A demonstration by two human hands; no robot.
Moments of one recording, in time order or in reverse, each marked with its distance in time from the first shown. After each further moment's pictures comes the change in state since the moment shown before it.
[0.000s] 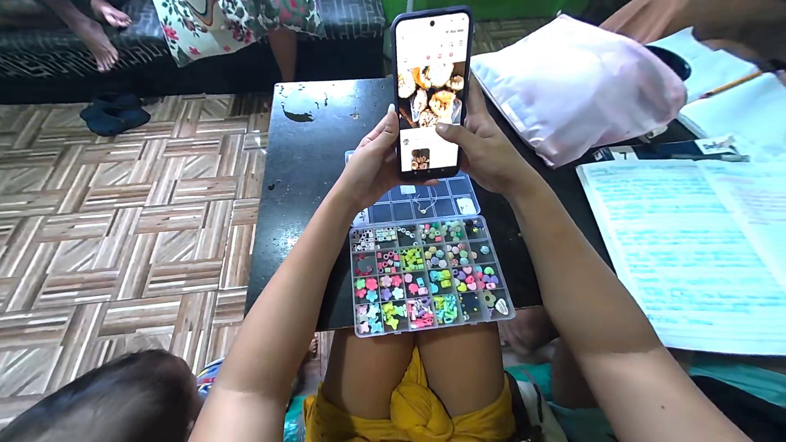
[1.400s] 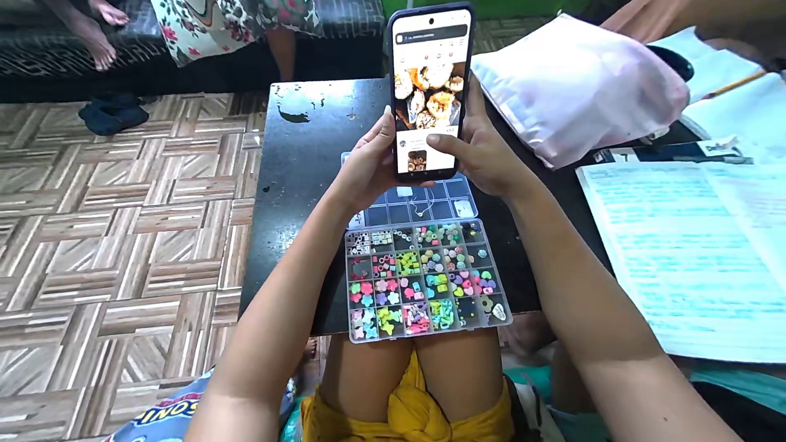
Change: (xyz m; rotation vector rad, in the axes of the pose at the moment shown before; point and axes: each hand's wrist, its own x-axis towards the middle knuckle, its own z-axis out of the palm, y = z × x) left_hand 0.002 0.000 -0.001 0.031 0.007 0.006; right_hand 0.001 0.000 0.000 -0.025 -0.010 -0.035
